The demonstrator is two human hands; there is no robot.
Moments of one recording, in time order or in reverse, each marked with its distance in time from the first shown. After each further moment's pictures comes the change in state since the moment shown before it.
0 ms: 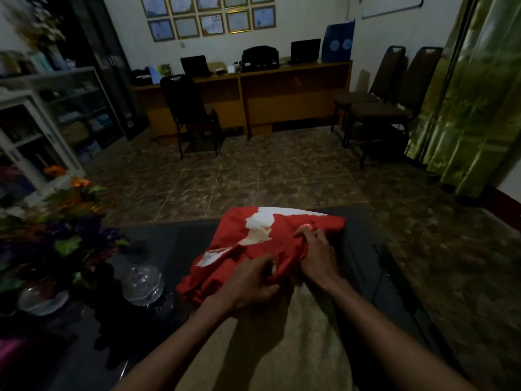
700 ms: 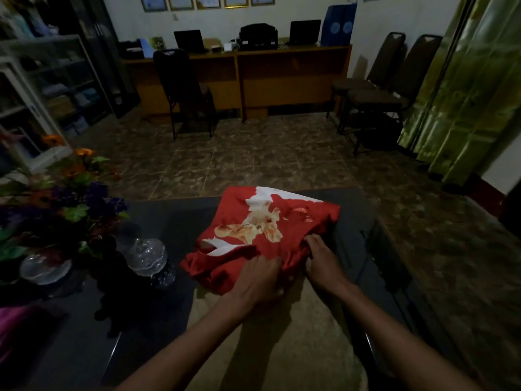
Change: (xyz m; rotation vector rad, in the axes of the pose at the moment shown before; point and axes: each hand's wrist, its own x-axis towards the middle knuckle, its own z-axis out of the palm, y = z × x) left_hand -0.041 0.030 0.026 0.488 -0.127 -0.070; right_hand -0.061 0.027 0.018 -0.035 -0.202 0.004
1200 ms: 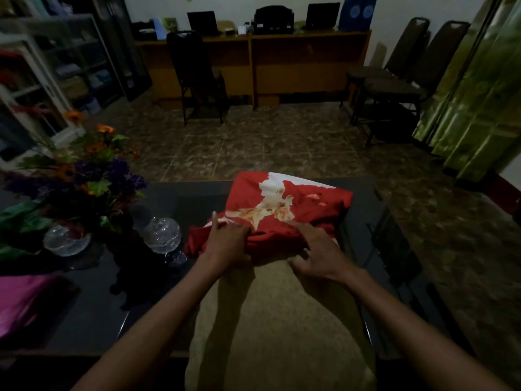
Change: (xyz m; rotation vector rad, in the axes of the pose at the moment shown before) left_hand -0.016 -0.086 -0.014 0.178 -0.058 -0.220; right_hand -0.012 -0.040 -0.007 -0.105 -0.184 -0.221
